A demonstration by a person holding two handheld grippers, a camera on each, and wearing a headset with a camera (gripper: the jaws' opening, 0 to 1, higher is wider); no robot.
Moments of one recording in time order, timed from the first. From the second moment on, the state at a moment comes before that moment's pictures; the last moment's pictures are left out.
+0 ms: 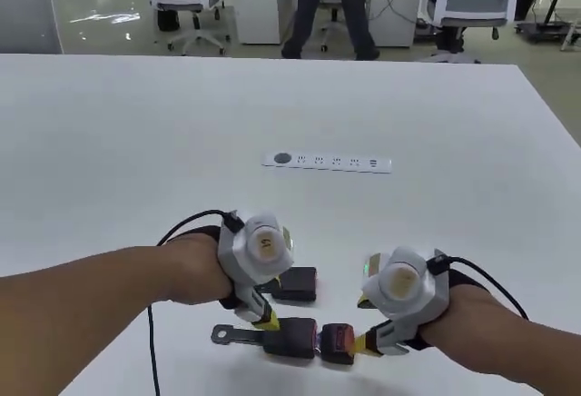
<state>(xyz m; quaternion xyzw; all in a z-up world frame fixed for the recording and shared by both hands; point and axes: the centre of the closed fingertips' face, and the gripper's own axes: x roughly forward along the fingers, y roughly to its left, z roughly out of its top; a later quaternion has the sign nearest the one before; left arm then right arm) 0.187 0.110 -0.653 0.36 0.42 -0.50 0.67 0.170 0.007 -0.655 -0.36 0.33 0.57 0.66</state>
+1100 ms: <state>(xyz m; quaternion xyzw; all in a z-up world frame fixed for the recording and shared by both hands) 0.243 0.119 -0.674 0.39 0.43 -0.50 0.64 0.230 -0.100 -0.665 -0.35 0.38 0.52 0.68</state>
